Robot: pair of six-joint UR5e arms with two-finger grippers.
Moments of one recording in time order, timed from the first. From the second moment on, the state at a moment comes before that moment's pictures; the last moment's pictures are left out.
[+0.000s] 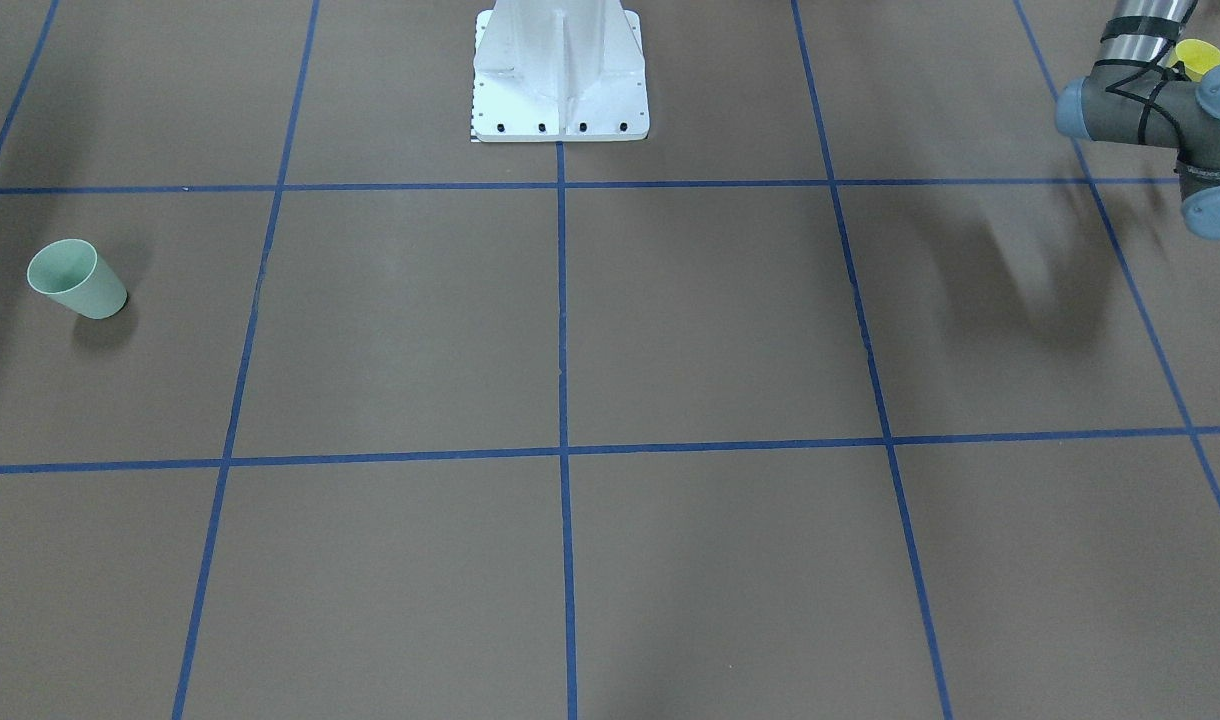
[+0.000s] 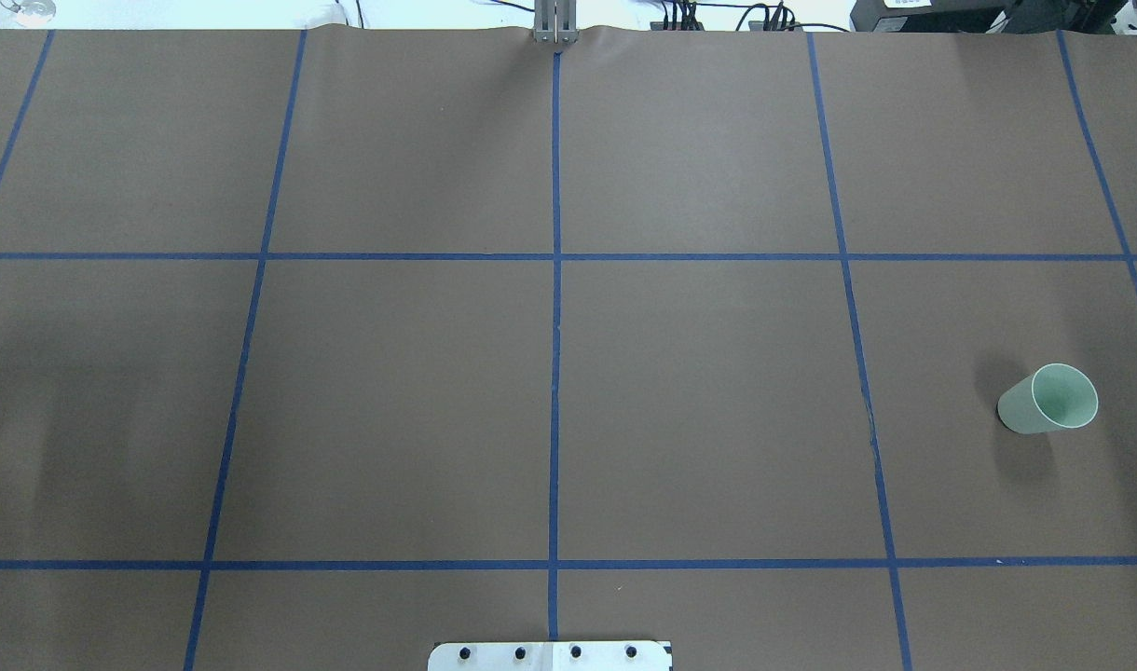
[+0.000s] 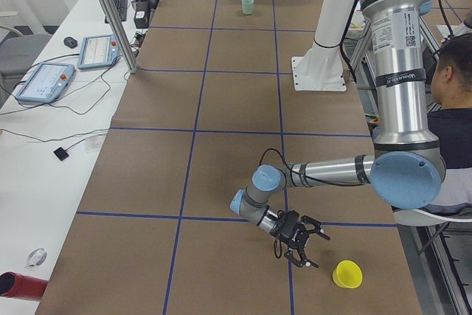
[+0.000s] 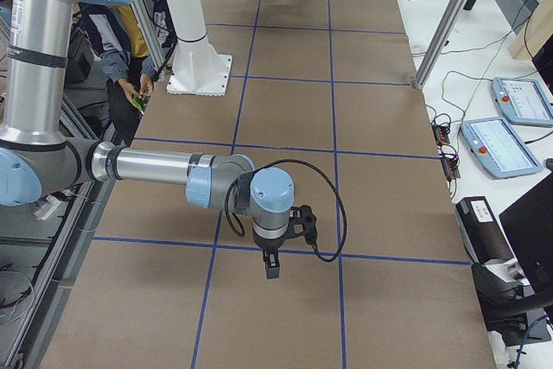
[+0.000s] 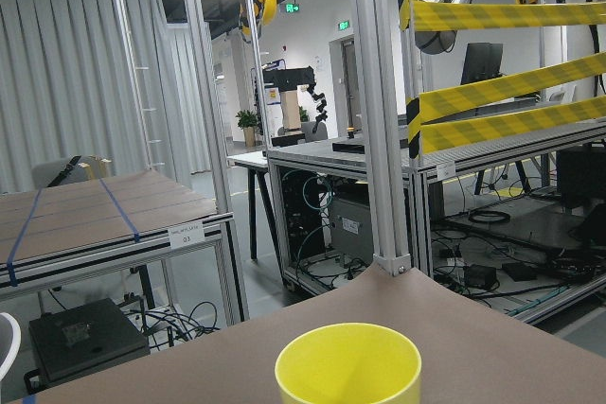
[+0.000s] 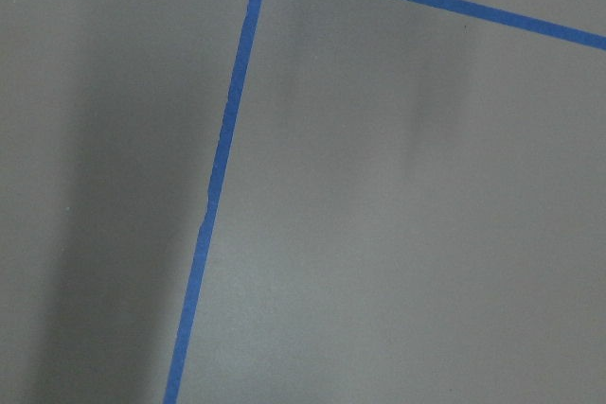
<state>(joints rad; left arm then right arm) -0.88 -1.40 -1.44 -0.83 -2.01 -2.45 1.65 -1.79 1.76 -1.65 2.26 -0.34</state>
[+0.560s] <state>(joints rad) -0.86 -1.40 -1.31 -0.97 -2.05 -2.45 1.65 -1.79 1.77 -1.65 2.26 -0.34</state>
